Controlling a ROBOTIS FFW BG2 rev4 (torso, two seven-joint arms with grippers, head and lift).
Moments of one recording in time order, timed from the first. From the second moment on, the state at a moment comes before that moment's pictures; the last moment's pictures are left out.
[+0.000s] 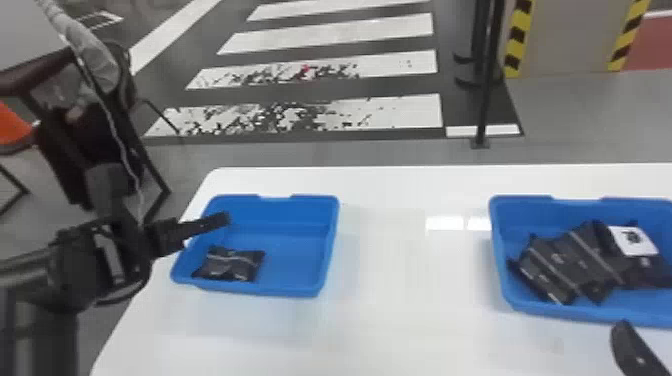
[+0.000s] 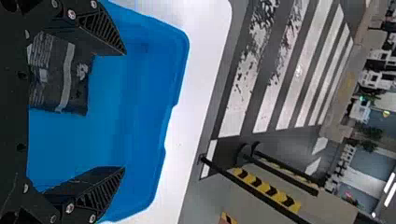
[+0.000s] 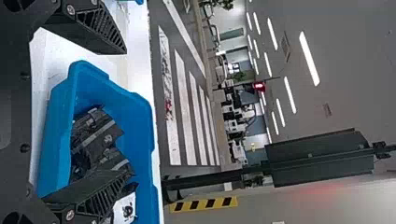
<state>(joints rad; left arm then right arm) -0.03 0.27 0.53 -1.92 0.22 1.19 -0.49 0.75 0.00 -0.19 -2.11 -0.27 -0.03 0.48</state>
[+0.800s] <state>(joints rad) -0.27 0.31 0.42 -1.52 0.05 1.34 -0.47 0.70 0.00 -0.17 -2.05 -0.30 -0.03 0.50</state>
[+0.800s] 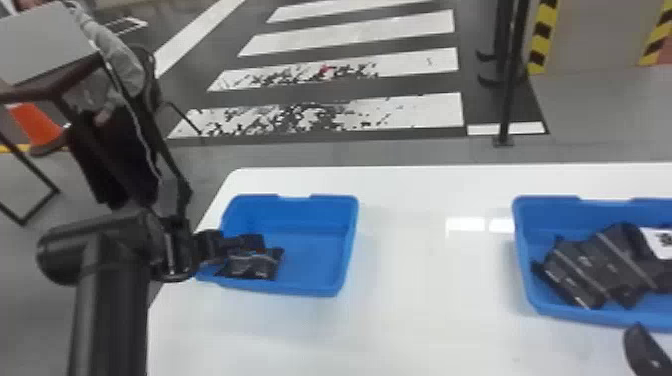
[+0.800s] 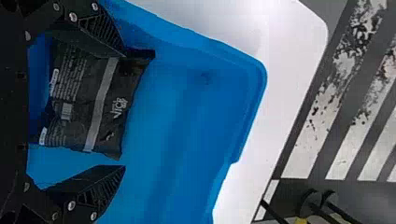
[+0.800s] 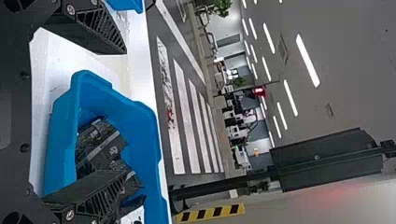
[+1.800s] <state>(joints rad) -0.22 0.31 0.36 -1.63 0.14 1.32 -0.54 0.70 0.00 -0.17 -2.04 -0.34 -0.02 0.52</state>
